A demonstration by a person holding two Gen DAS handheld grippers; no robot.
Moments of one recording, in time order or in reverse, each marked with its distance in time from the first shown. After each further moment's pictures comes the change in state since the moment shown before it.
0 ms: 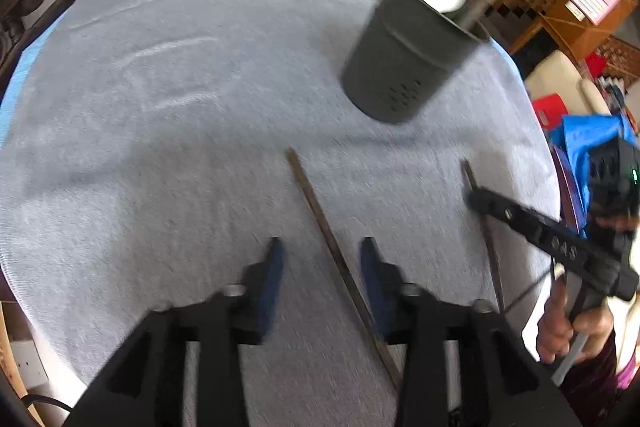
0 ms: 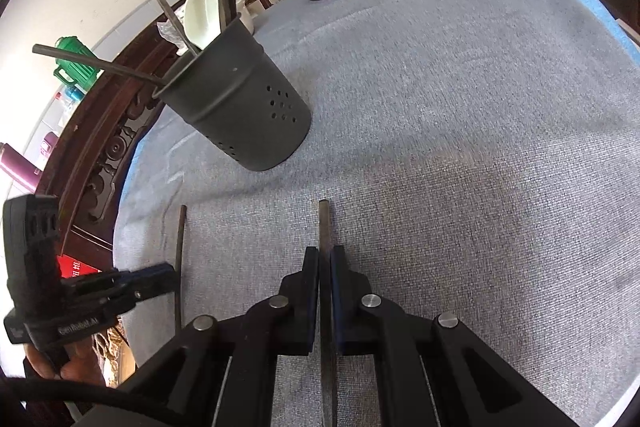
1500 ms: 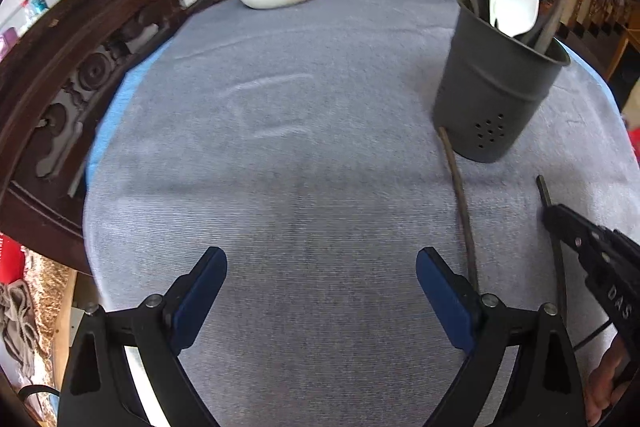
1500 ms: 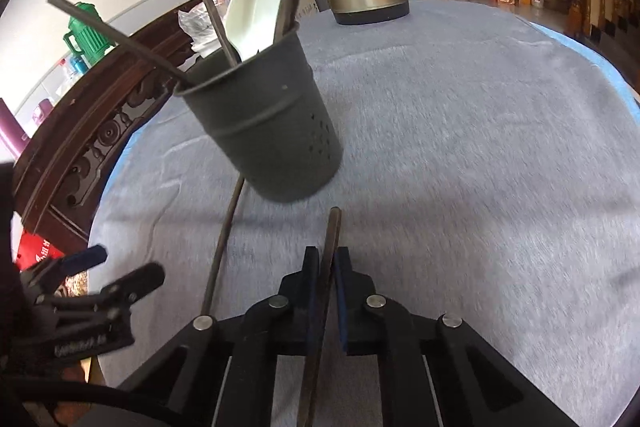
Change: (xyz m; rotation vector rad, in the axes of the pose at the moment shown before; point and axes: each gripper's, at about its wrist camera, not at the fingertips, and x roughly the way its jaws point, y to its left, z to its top) left arm 0.004 -0.031 0.001 -0.070 -0.126 0.432; right arm 0.015 0.041 0.009 -0.173 -0.100 -0.094
